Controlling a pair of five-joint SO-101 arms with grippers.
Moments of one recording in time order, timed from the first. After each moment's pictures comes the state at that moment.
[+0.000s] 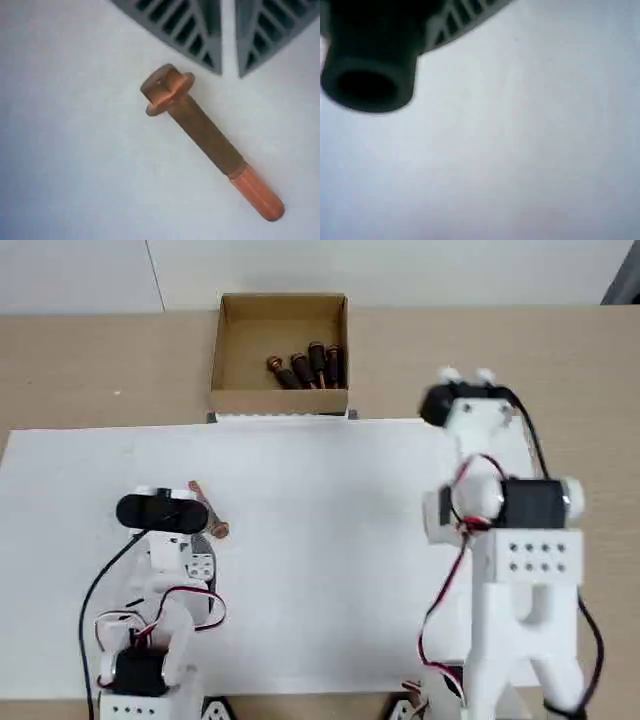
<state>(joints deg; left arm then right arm) -2.0 -103.4 90.3 62.8 2.3 -0.8 -35.2 20.2 95.9 2.8</state>
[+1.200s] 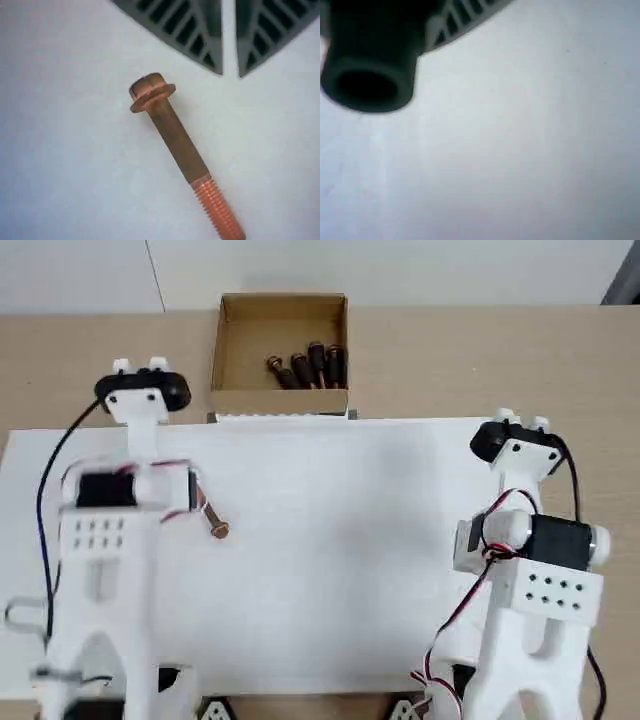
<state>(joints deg) -4.9 -21.6 23.3 81.8 8.5 9.6 -42.8 31.6 94.1 2.6</state>
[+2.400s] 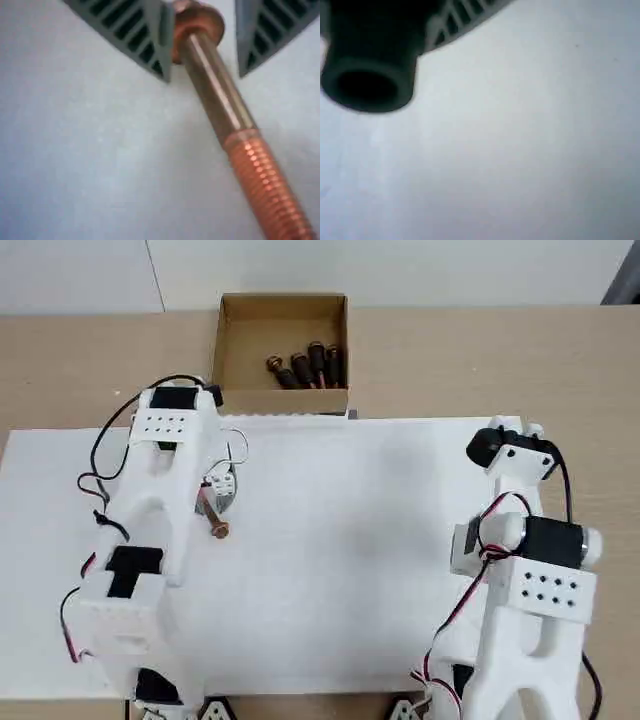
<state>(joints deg) -0.5 22.6 -5.8 94.4 21.2 9.6 -42.9 36.1 90.8 2.6</state>
